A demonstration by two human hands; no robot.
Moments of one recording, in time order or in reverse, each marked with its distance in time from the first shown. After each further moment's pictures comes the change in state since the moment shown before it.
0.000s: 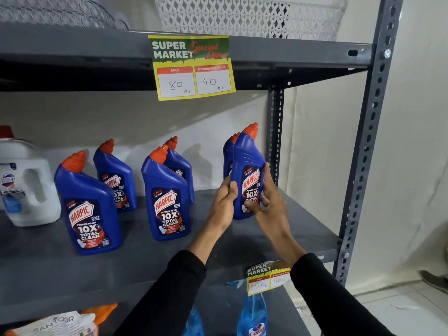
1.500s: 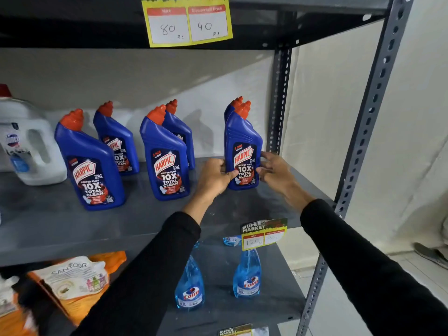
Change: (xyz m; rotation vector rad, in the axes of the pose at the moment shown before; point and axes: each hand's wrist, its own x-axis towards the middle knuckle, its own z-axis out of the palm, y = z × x) left_hand -0.003 -0.012 -0.018 0.609 0.143 -0.128; right_hand 0.031 0.022 -0.026 -0.199 -0.205 0.293
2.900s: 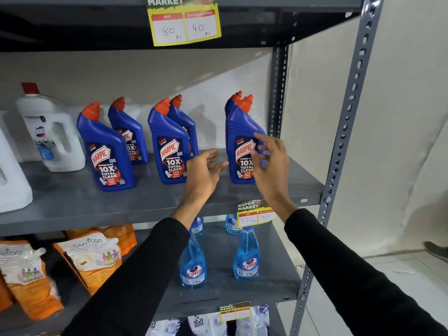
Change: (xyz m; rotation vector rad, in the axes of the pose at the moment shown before) left_hand -0.066 0.005 -0.021 0.049 0.243 0.215; right_hand -0.085 -0.019 0.018 0.125 0.407 -0.532
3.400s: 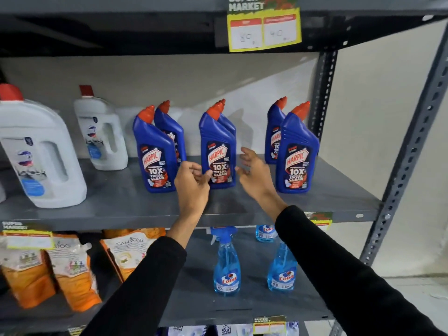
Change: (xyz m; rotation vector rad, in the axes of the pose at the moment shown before) left_hand -0.005 -0.060 -0.105 0.003 0.328 -0.104; right_hand -0.008 -0.022 0.132 -0.058 -0.427 0.205
